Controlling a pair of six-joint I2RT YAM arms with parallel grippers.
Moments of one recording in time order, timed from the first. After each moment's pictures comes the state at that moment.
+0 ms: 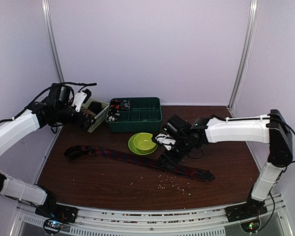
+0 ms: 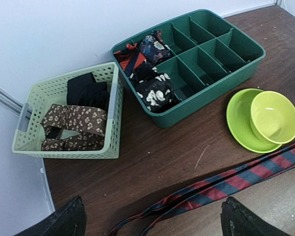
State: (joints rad) left arm -0.38 1.24 1.11 -0.55 -0.06 0.19; right arm 0.91 1.72 1.24 -0.62 -0.05 0.08
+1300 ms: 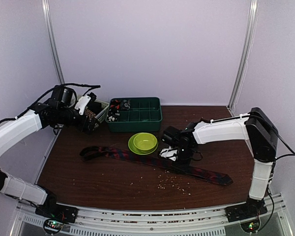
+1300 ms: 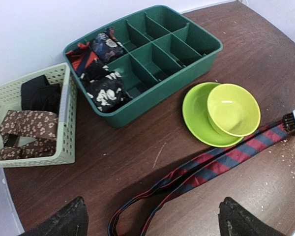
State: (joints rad) left arm -0.38 1.26 1.09 -0.55 0.16 0.17; right arm 0.87 1.93 1.31 -0.83 0.07 -0.20
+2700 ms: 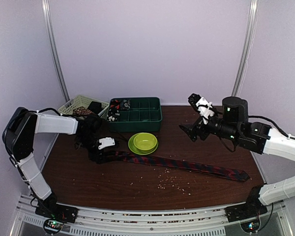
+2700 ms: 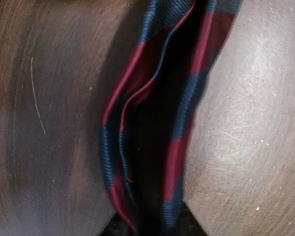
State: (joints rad) left arm -0.46 1.74 1.03 -0.62 0.15 0.79; right arm 0.80 1.09 0.89 -0.08 0.11 -0.26
